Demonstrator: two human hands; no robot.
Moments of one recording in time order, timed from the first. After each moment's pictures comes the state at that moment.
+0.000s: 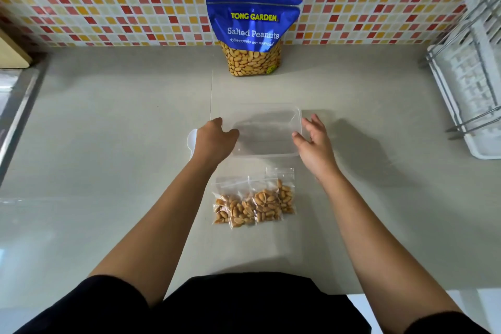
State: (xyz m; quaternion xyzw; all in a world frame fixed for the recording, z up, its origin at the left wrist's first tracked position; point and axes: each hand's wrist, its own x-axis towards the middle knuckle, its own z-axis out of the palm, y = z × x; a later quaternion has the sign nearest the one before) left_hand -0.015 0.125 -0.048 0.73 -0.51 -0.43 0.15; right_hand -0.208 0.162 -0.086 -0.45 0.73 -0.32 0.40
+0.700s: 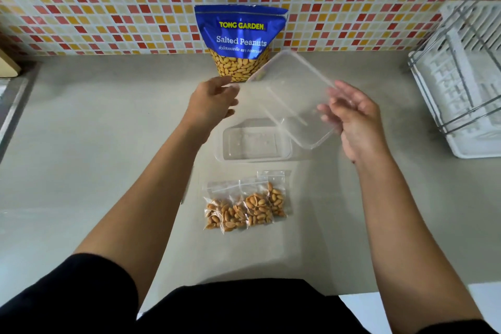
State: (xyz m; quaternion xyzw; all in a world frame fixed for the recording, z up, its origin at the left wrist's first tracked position) left_hand -0.031 0.090 -0.002 0.61 -0.50 -0.52 0.32; right_hand -0.266 0.154 -0.017 -0.28 0.61 -0.58 0.46
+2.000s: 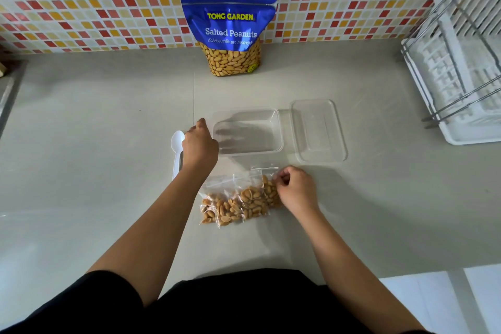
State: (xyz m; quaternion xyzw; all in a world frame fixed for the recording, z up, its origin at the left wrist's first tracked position) left_hand -0.021 0.127 -0.080 0.73 -0.61 -0.28 0.11; right_hand -0.195 0.232 -0.128 -0.46 0.81 -0.18 0.32
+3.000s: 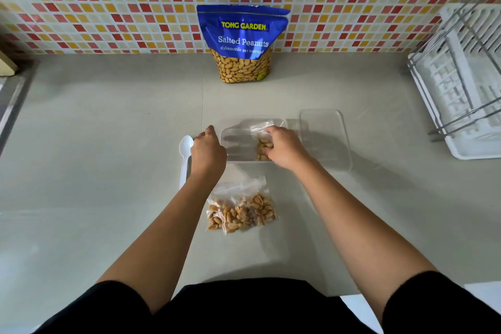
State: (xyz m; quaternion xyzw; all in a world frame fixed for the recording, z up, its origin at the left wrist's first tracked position) left_hand -0.019 0.127 -0.085 0.74 -0.61 -0.28 0.13; right_hand -0.183 0.130 -0.086 -0.65 0.71 -0.03 0.28
